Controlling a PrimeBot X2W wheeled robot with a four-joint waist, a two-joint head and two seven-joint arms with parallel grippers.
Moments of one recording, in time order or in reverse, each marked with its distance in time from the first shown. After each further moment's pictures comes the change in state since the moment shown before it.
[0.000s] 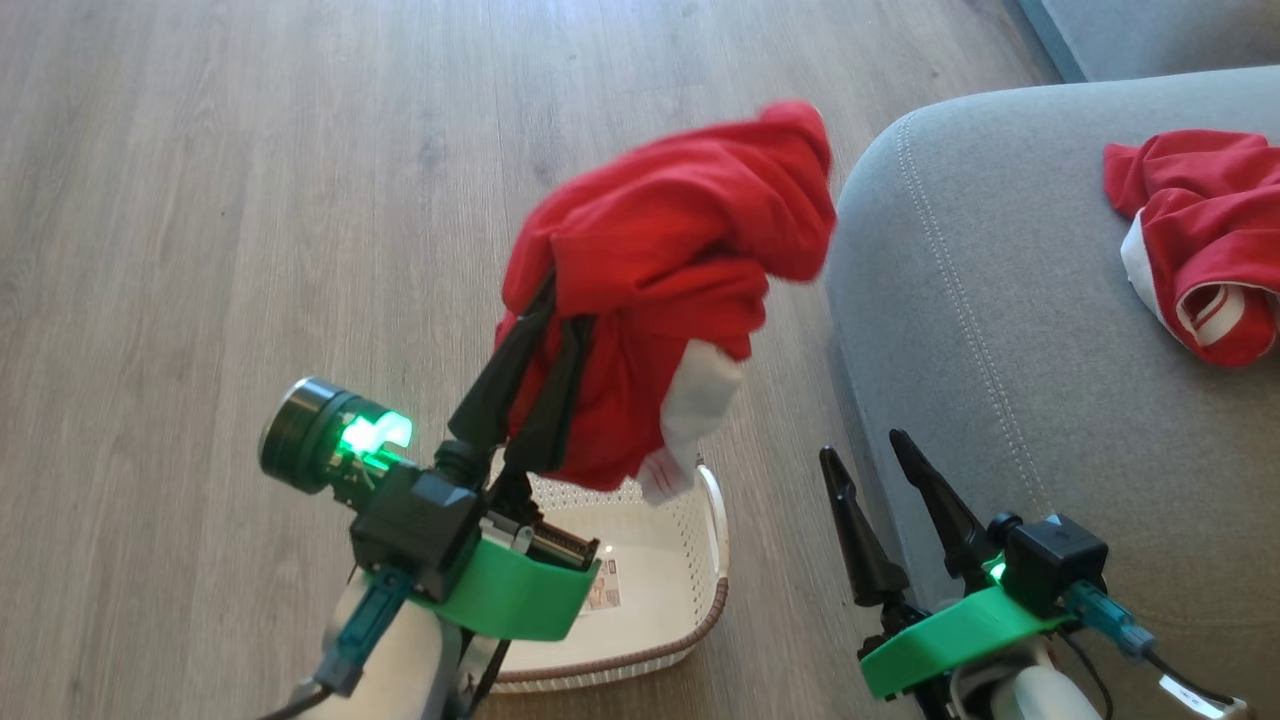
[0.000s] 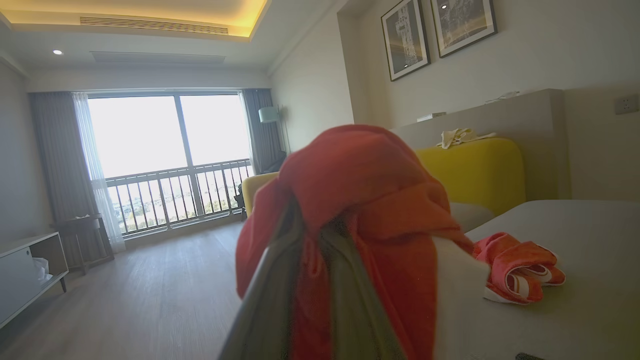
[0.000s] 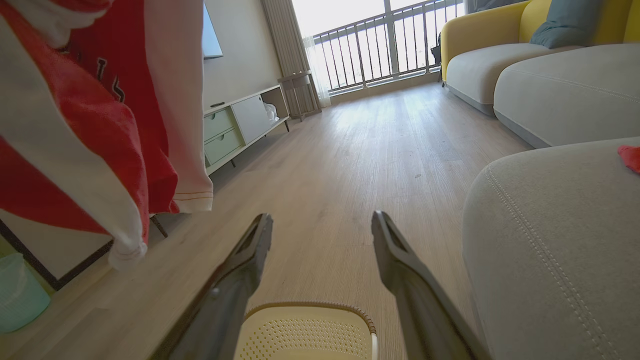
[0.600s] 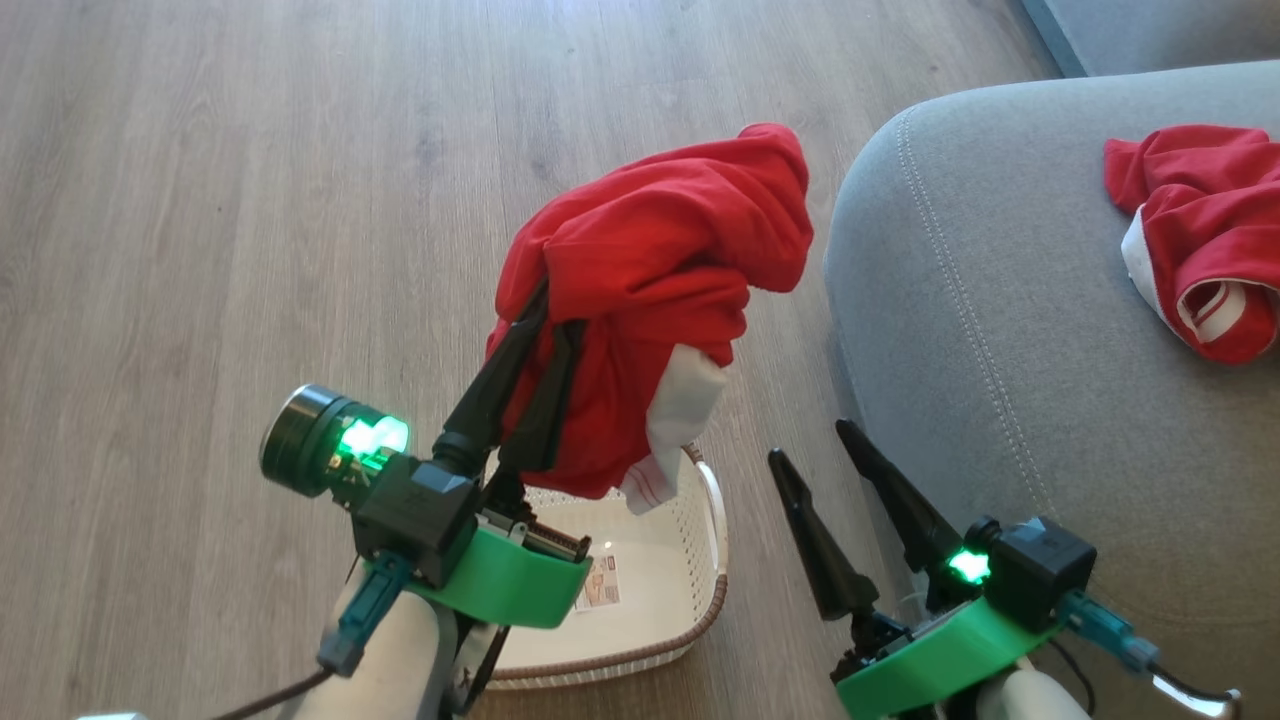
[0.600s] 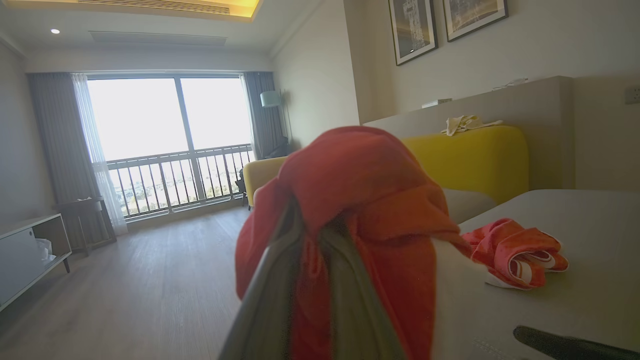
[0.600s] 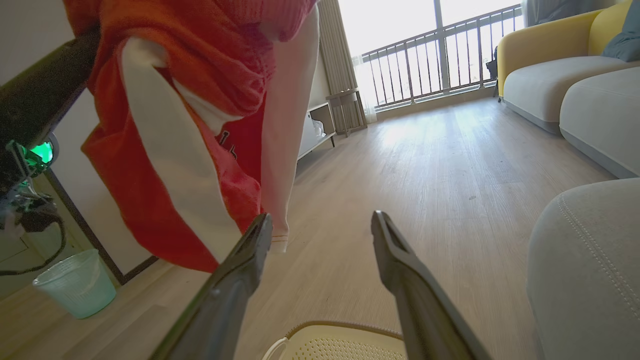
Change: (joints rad) left arm 0.001 0.000 0.011 0.047 -0.009 -0.002 0.000; right arm -0.001 -0.076 0.147 -0.139 0.093 0.000 0.000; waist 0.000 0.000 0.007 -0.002
